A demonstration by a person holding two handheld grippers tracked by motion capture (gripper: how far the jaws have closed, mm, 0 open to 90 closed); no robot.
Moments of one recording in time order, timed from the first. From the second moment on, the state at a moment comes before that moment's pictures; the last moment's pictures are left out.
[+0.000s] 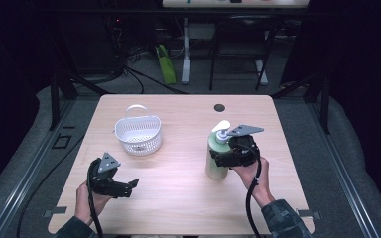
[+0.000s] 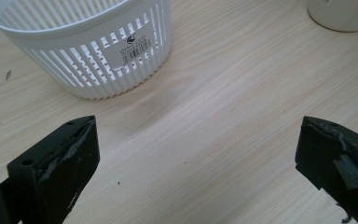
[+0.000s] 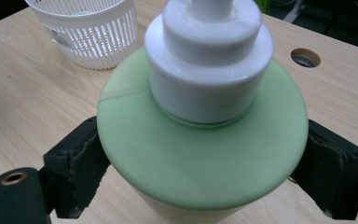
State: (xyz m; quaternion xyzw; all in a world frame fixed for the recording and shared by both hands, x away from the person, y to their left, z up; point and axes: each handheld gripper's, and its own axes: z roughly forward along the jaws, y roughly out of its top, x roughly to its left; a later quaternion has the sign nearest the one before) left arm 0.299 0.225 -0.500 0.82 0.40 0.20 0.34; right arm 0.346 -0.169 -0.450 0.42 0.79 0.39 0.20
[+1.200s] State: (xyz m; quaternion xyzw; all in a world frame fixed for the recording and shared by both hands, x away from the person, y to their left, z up) left arm 0.298 0.225 -0.499 0.82 0.40 0.21 0.34; right arm 0.328 -0.112 -0.452 0.35 0.83 0.41 0.16
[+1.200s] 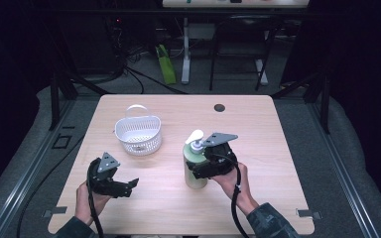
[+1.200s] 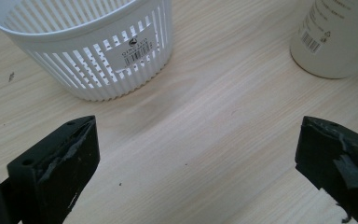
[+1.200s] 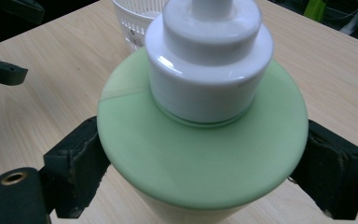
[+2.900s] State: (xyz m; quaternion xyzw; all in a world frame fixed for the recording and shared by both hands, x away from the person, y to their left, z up) left arm 0.286 0.172 -0.495 0.83 0.35 0.18 0.40; right arm 0.315 -0.115 -0.454 0.33 0.84 0.41 0.11
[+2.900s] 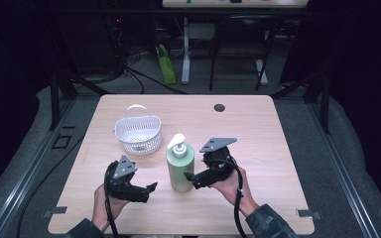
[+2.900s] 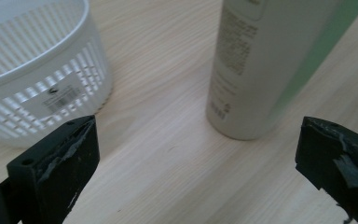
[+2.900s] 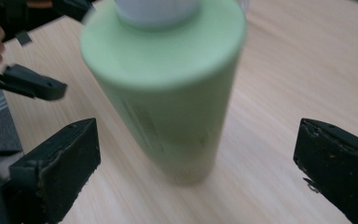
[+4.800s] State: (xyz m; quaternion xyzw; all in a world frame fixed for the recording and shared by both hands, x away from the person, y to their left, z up) left arm 0.316 0.101 -0.474 0.79 0.29 0.18 0.51; right arm 0.285 -0.228 -0.505 0.45 0.85 0.26 0.10
